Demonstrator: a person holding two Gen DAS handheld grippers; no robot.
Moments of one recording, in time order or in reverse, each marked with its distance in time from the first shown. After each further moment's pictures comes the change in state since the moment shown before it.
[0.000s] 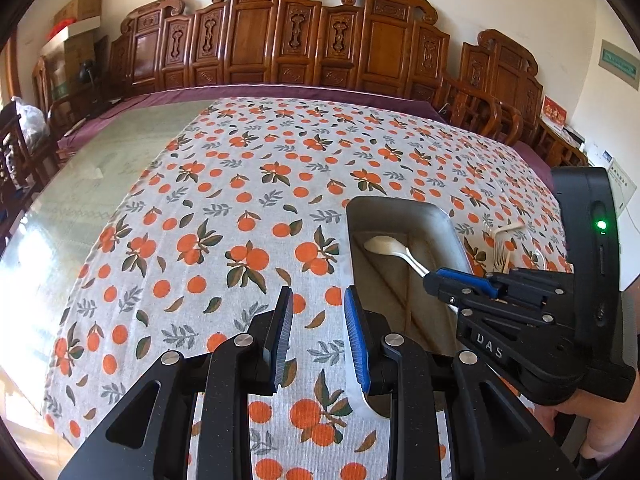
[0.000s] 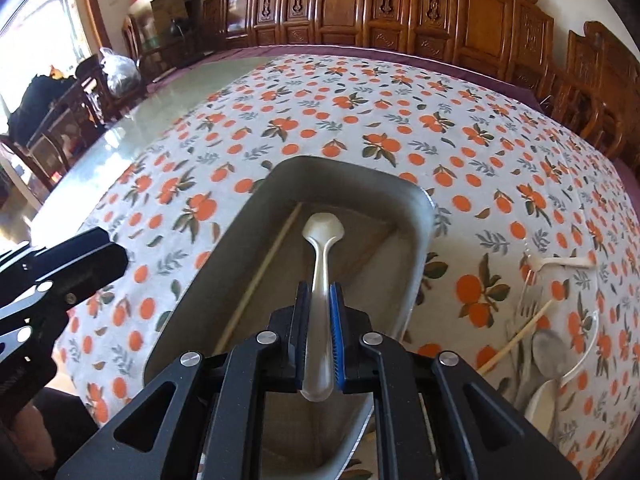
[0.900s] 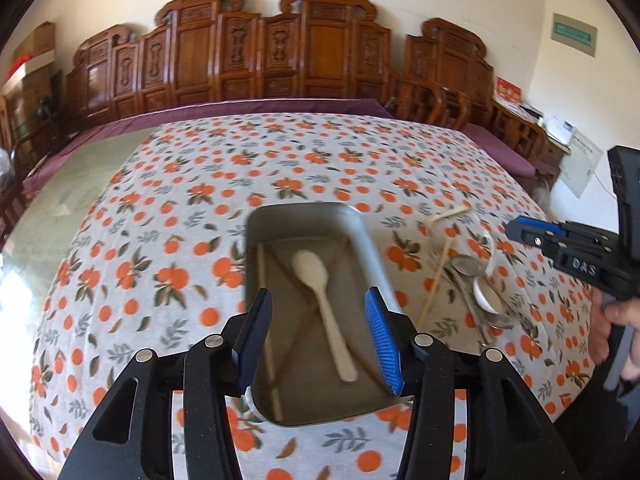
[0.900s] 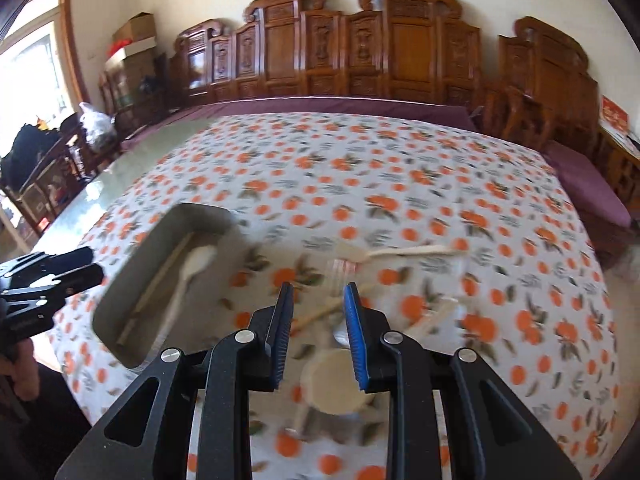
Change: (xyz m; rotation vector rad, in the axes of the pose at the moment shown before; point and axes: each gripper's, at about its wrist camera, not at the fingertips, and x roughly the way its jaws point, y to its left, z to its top) left arm -0.007 -0.075 -0.004 0.143 -0.030 -0.114; right arm -0.112 -0.156 -0.050 0.095 -0.178 -0.128
